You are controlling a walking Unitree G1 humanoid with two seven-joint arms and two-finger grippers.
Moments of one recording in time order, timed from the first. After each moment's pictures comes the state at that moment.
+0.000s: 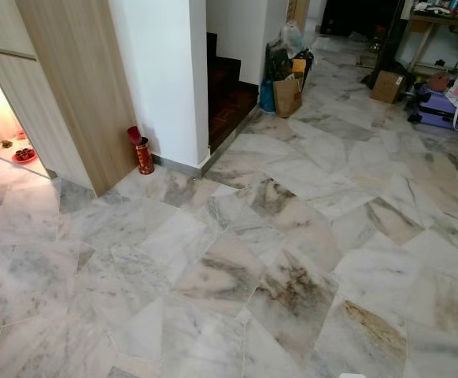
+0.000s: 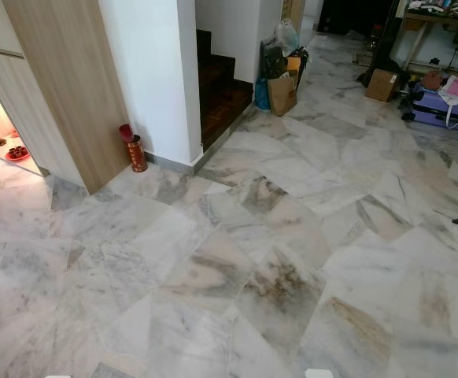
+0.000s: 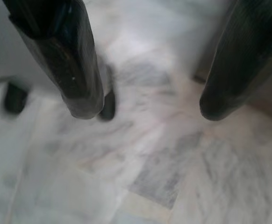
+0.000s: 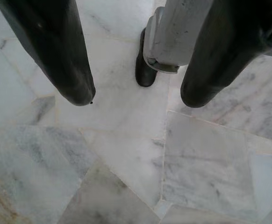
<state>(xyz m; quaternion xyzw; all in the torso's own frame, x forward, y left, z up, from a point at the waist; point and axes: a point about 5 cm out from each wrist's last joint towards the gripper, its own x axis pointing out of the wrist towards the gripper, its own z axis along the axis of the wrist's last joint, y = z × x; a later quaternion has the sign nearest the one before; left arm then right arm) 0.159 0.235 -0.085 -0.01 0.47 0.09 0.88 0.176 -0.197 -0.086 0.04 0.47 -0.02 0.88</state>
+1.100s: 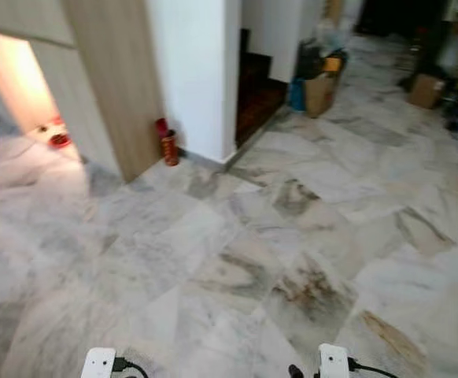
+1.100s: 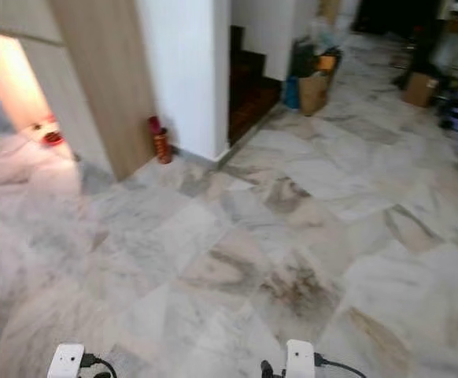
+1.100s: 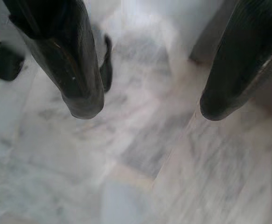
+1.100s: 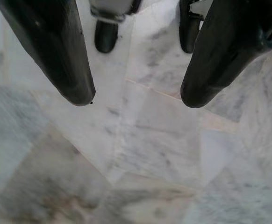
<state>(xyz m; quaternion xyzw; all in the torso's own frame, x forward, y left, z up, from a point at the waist) 0.178 0.231 -0.074 0.03 0.40 0.06 0.91 0.204 -0.165 -0.074 0.08 0.41 0.00 0.91</state>
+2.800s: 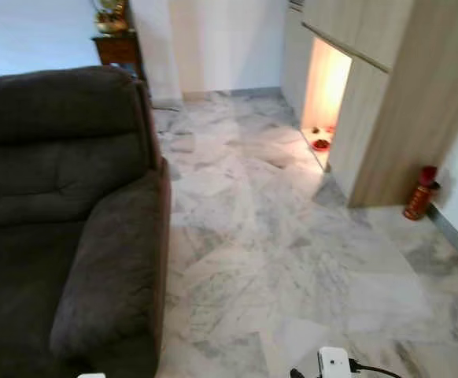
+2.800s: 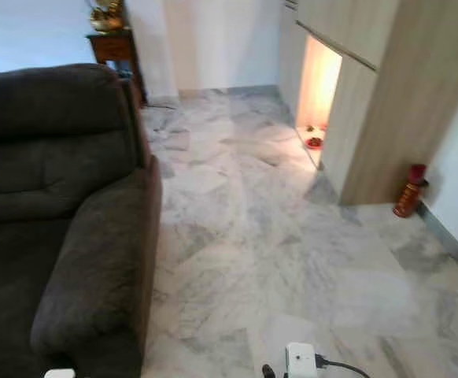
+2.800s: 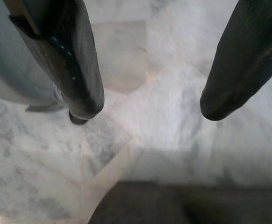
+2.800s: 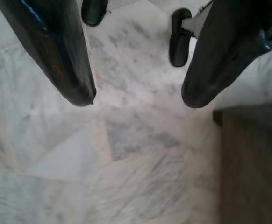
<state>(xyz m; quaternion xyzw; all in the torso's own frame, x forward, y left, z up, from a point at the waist) 0.158 0.237 -0.084 0.01 0.45 0.10 0.89 0.196 -0.167 -0.078 0.06 0.42 0.03 0.90</state>
